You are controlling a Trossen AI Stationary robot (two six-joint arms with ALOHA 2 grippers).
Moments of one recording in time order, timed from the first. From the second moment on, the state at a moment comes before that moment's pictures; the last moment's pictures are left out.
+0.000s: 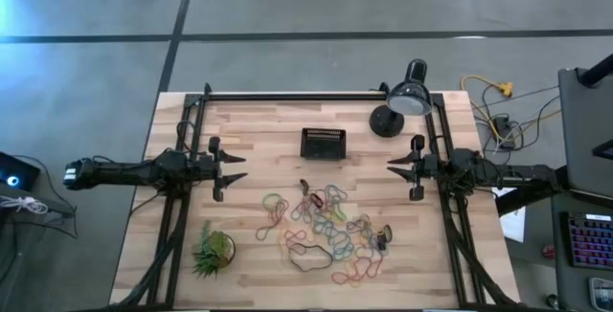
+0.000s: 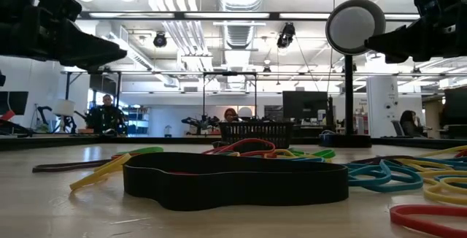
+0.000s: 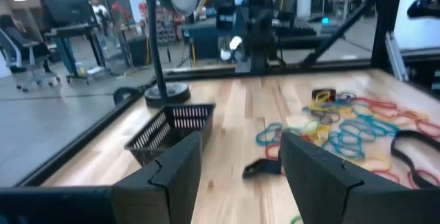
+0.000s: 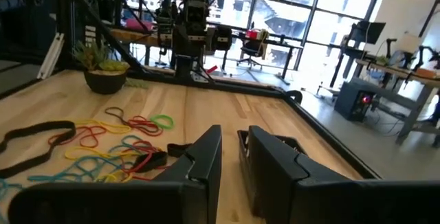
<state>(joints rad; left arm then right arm) 0.01 0.21 0.01 0.11 -0.12 0.09 -0.04 0.02 0.01 0.02 0.05 -0.15</state>
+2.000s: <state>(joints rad) 0.01 0.52 0.00 0.46 -0.20 -0.23 0.01 0.73 0.57 -0.44 0.00 -0.06</state>
